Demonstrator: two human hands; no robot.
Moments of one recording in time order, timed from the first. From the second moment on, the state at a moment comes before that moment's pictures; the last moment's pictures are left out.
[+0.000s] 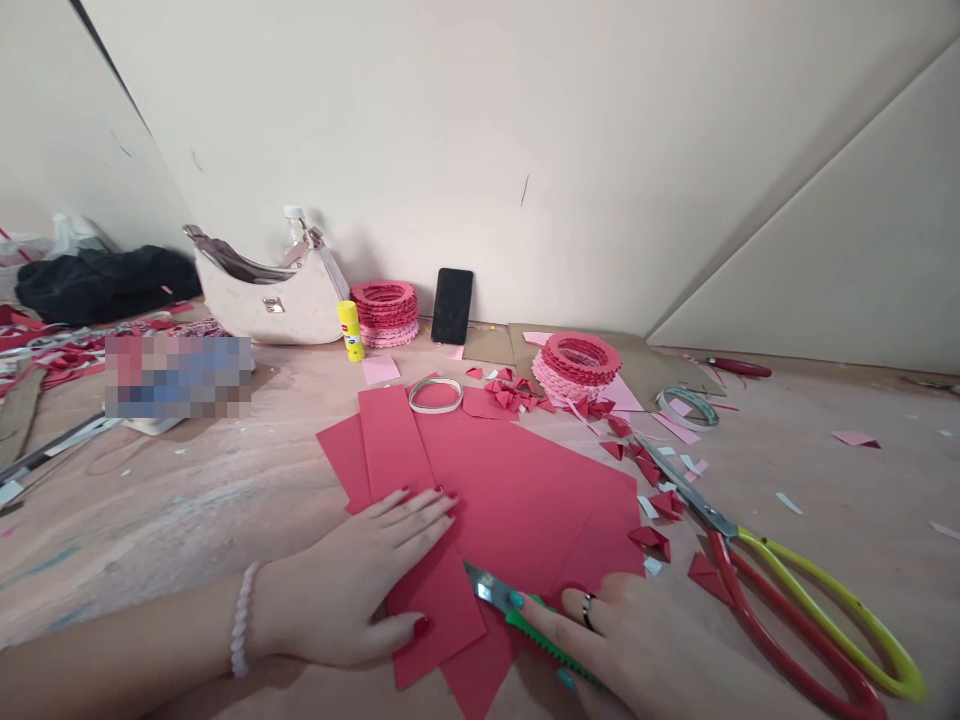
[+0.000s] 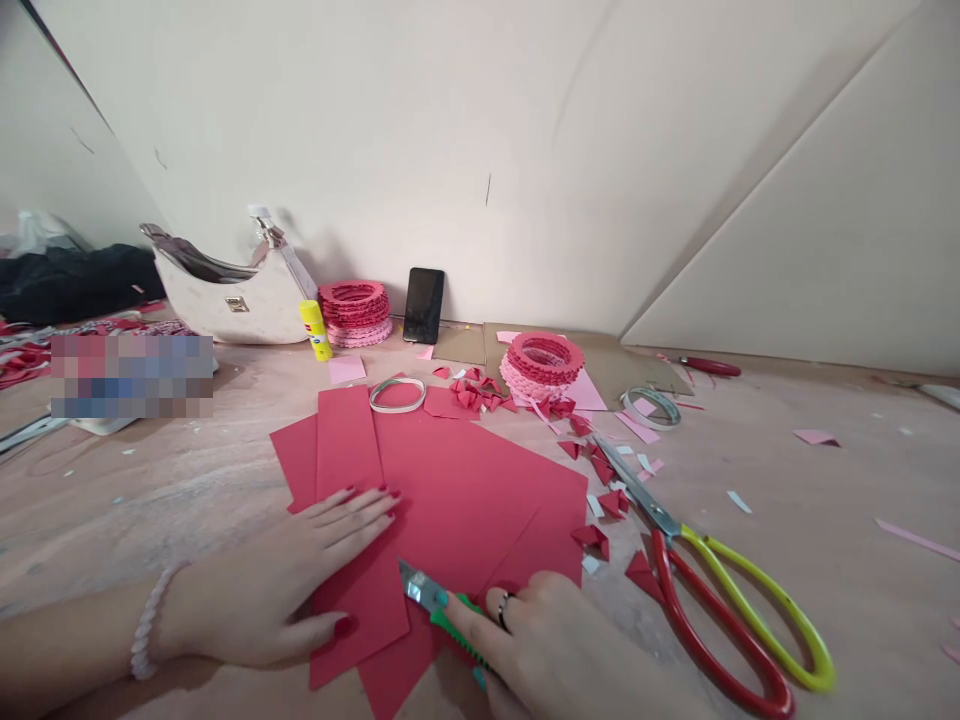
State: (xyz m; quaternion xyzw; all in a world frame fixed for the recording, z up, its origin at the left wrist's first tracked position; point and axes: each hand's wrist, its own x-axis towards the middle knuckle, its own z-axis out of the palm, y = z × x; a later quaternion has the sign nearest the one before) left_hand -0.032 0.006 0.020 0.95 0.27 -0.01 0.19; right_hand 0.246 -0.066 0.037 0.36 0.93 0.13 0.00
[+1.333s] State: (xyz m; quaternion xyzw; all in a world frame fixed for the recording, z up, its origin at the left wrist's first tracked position) left_hand 0.039 0.089 0.034 0.99 0.08 0.02 -0.08; right_hand 0.275 -0.061 0.020 0.39 0.91 0.14 0.01
